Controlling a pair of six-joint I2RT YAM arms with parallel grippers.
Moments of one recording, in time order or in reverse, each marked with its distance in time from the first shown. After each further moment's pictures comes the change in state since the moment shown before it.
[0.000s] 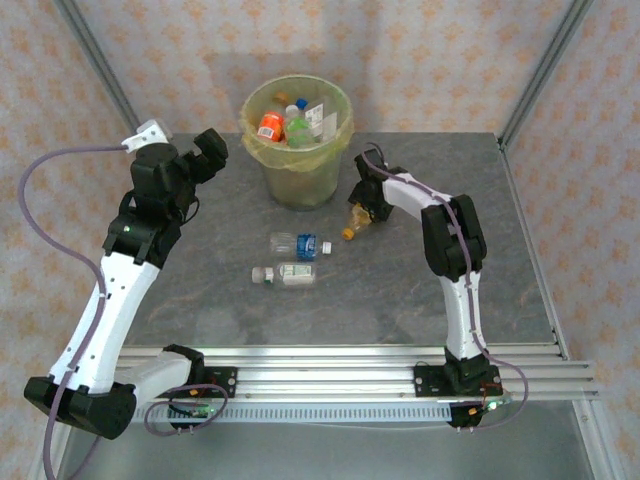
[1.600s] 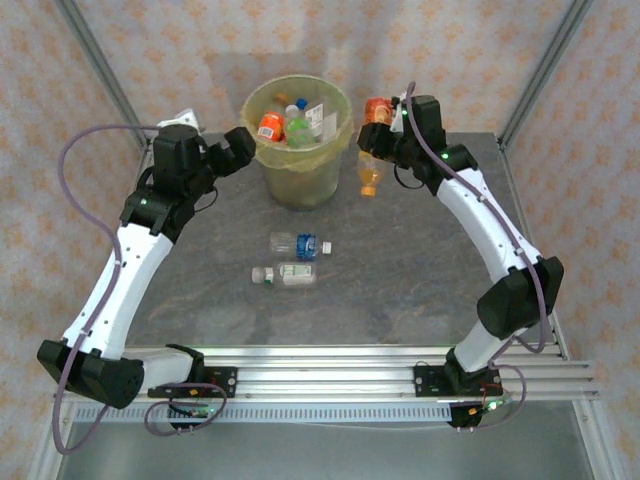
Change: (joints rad) left arm -0.029 0.169 0.129 -0.063 0.262 0.001; right arm -0.007 -0.574 0.012 0.051 -0.273 -0.328
